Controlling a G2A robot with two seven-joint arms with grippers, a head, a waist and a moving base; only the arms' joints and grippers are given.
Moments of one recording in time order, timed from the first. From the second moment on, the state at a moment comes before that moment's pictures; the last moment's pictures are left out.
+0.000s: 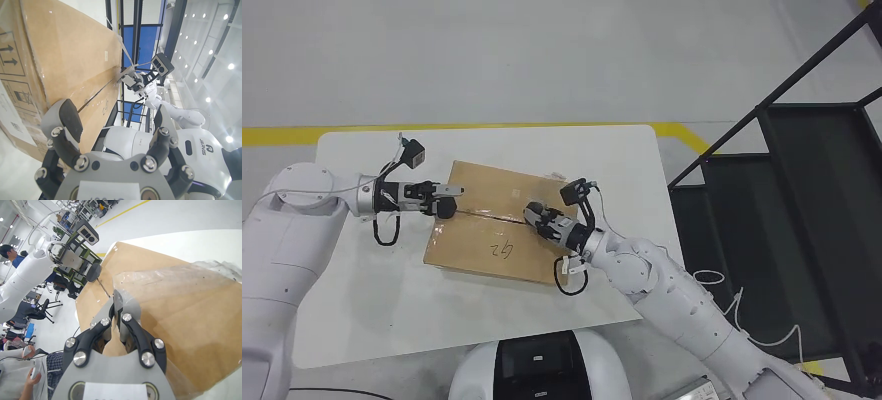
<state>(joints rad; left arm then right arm) 0.67 -0.96 -0.96 -0.99 -0.44 -0.24 -1.44 -1.20 -1.19 0.89 -1.54 -0.51 -0.27 0.19</state>
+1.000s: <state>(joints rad) 0.77 -0.92 -1.16 -1.04 -0.58 -0.28 -1.40 -1.11 -1.24 0.83 -1.54 -0.39 -0.32 0.38</state>
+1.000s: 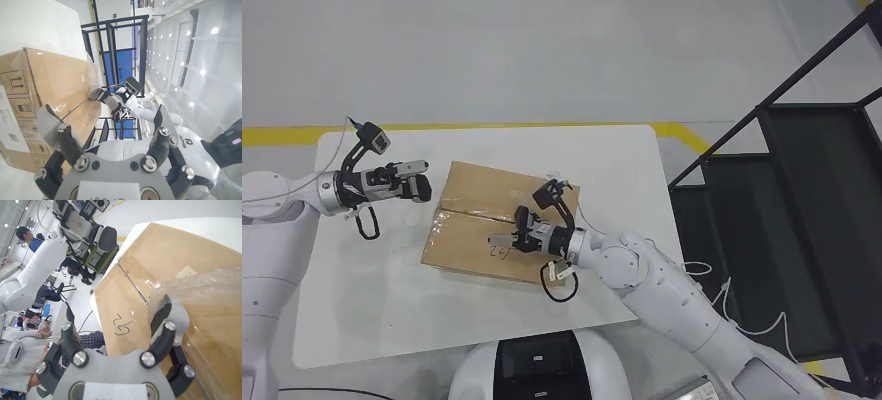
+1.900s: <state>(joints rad) 0.91 -0.87 -1.32 -1.14 -0.58 -0.26 -1.34 -0.83 -1.39 0.67 -1.24 -0.05 -0.30 0.48</state>
